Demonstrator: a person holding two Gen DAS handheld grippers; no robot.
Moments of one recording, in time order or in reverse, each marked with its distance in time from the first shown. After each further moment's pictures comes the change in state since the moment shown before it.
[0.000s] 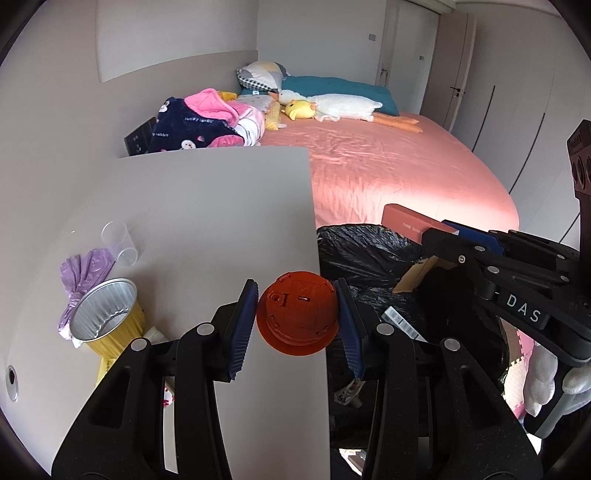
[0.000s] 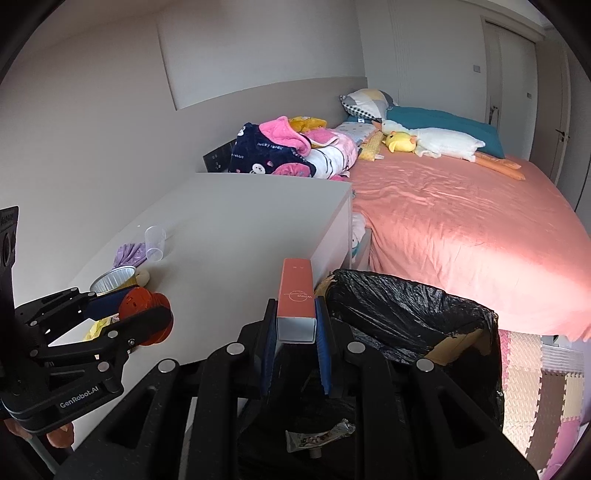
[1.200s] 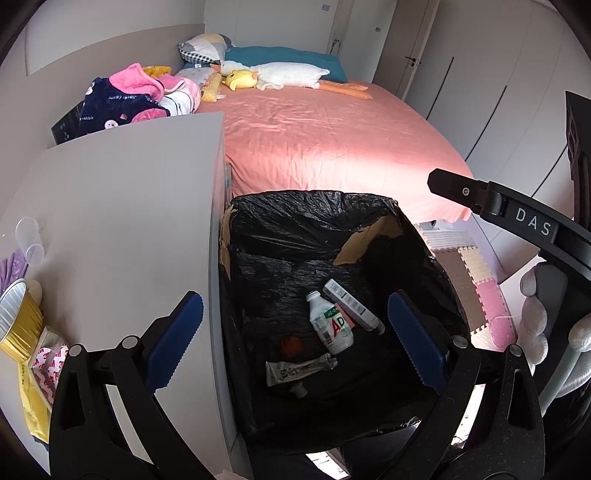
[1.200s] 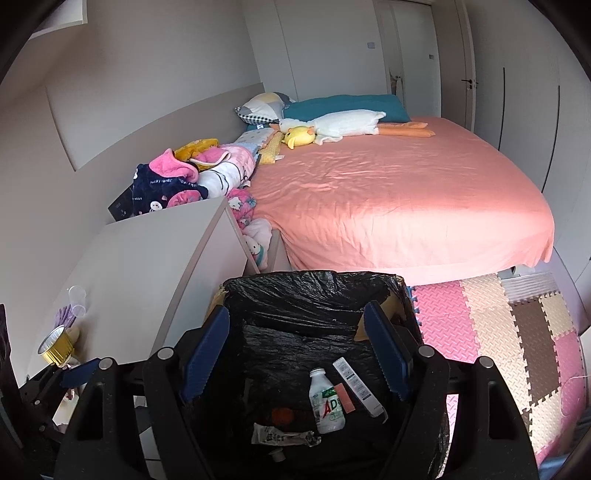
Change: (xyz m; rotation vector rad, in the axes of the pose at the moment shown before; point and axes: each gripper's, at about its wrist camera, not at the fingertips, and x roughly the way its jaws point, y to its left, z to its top) left arm 0.045 -0.059 -0.003 0.057 0.119 -0.187; right arm -0.026 -0.102 -0.018 0.284 -0.039 -0.241
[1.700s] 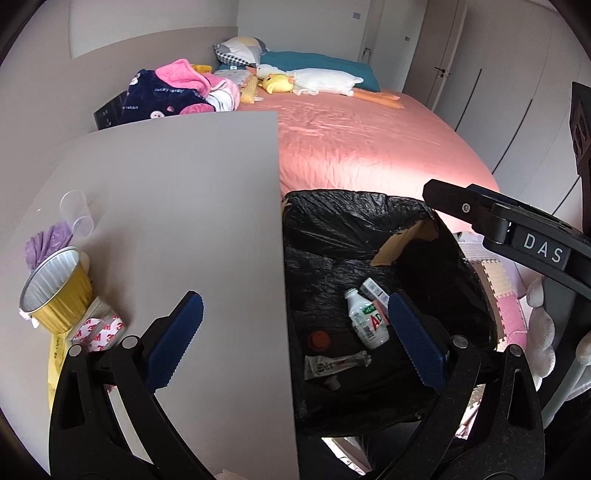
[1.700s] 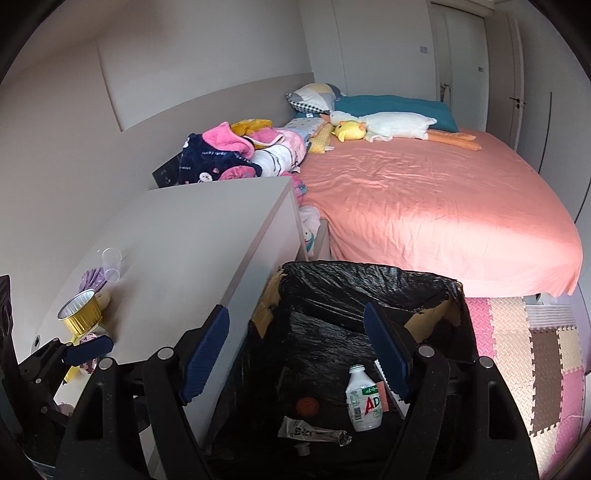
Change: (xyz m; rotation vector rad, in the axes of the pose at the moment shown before) left arm -0.024 0.042 -0.021 -0.057 -0.029 0.106; right arm 0.008 0.074 -0.013 -0.147 0.036 0.119
